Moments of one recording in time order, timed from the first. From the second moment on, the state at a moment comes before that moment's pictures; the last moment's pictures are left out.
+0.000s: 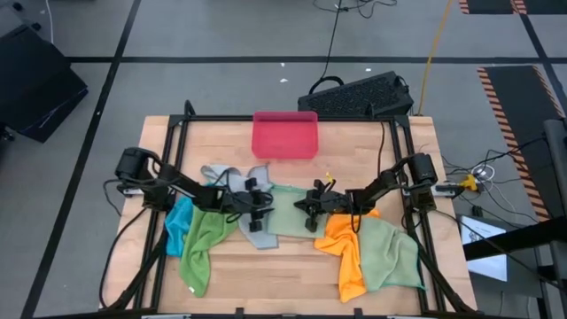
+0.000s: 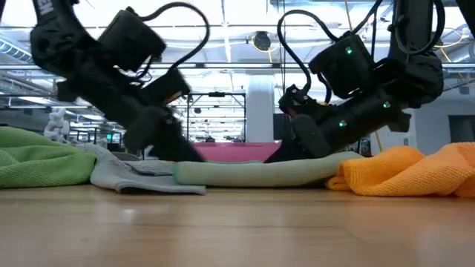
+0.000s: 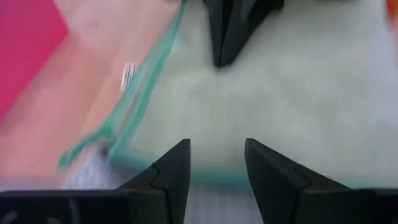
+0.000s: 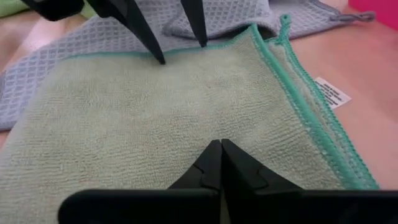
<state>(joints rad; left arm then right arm) -0.14 1.74 0.55 0.58 -0.26 -0.06 0.10 1.97 0.56 0.90 0.23 0.24</state>
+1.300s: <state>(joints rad) -0.33 1.54 0.55 0.39 -0.33 -0.11 0.25 1.87 0.61 0.73 0.21 0.32</state>
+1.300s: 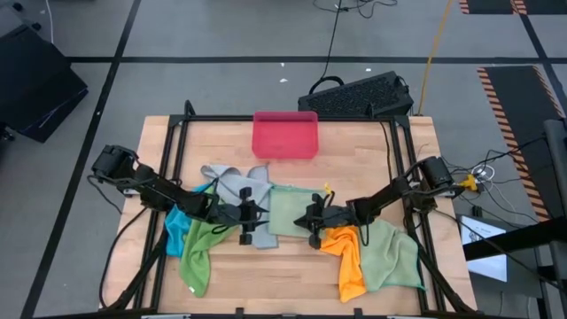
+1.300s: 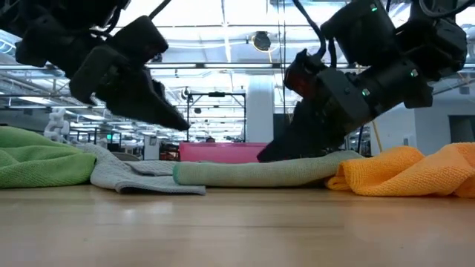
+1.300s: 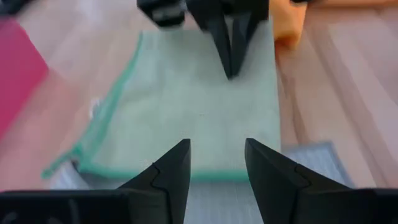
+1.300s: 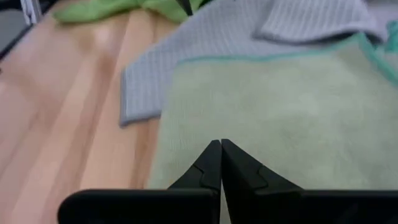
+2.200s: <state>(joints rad) -0.37 1.54 0.55 0.32 -0.36 -0.06 0.29 1.63 0.60 0.51 0.18 0.27</state>
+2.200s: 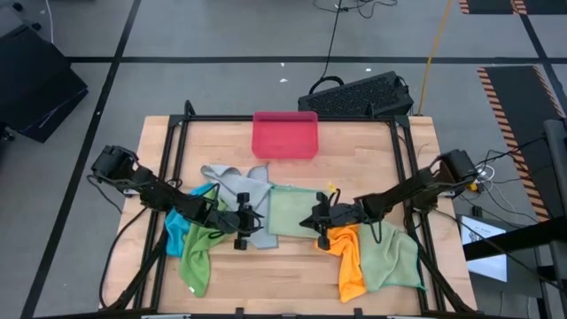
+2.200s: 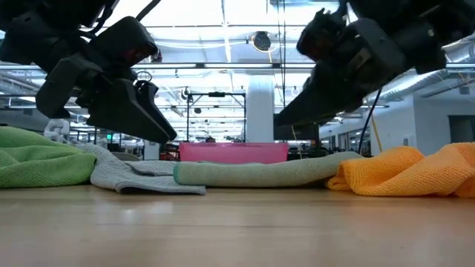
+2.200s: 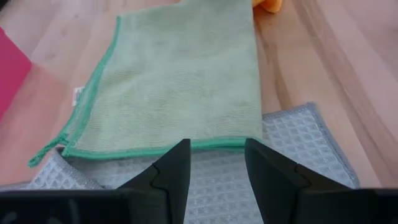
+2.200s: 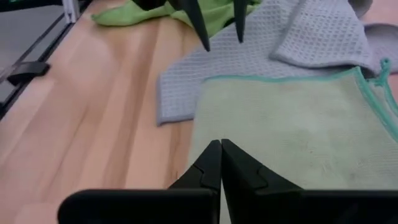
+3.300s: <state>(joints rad) -0.41 1.72 0.77 0.23 -0.39 0.00 0.28 1.61 0.44 0.65 0.23 0.25</state>
